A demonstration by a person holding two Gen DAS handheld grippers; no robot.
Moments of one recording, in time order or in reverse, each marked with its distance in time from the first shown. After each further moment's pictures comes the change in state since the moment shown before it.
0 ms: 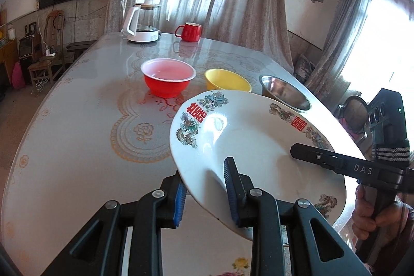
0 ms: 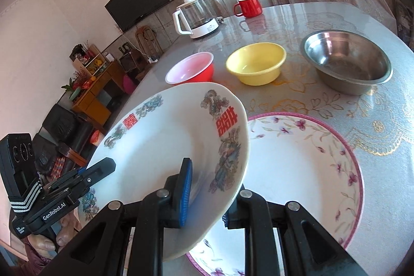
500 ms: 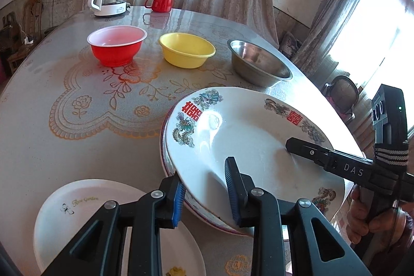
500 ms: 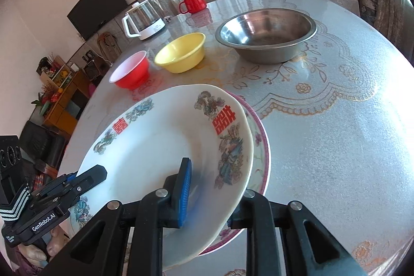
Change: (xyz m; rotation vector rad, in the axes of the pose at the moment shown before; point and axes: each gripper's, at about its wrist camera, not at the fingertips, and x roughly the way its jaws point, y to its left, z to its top) left arm 0.050 -0.056 -0.015 0.007 0.143 -0.080; right arm -0.023 -0.063 -0.021 0.097 0.019 -0.207
